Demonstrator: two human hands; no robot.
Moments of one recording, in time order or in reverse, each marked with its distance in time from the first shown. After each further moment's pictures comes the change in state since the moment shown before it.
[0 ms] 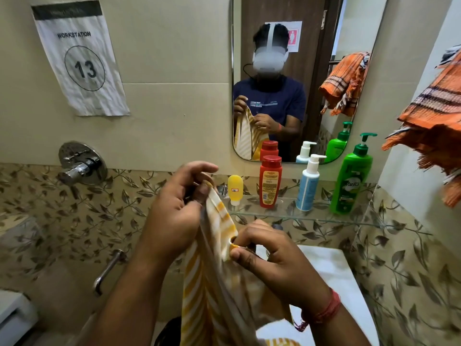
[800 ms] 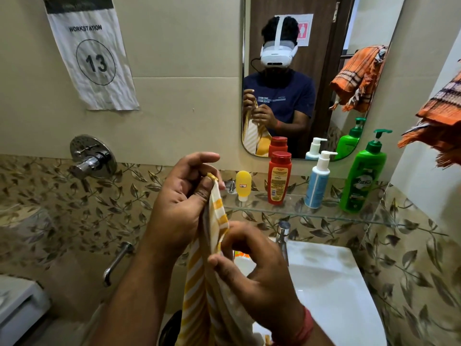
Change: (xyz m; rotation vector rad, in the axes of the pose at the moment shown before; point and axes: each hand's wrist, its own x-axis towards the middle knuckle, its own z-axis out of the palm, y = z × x) left_hand 0.000 -0.002 -0.006 -0.319 -0.010 0.028; right_hand -0.002 -0.022 0.055 0.155 0.265 -0.053
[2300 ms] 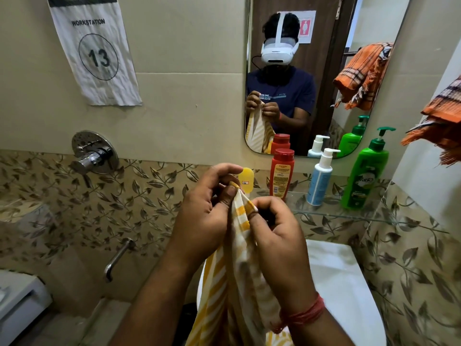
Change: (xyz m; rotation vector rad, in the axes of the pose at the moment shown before) left_hand -0.017 -0.006 0.015 0.344 0.007 -0.041; right_hand 0.023 -0.004 -0.006 -0.031 0.251 0.290
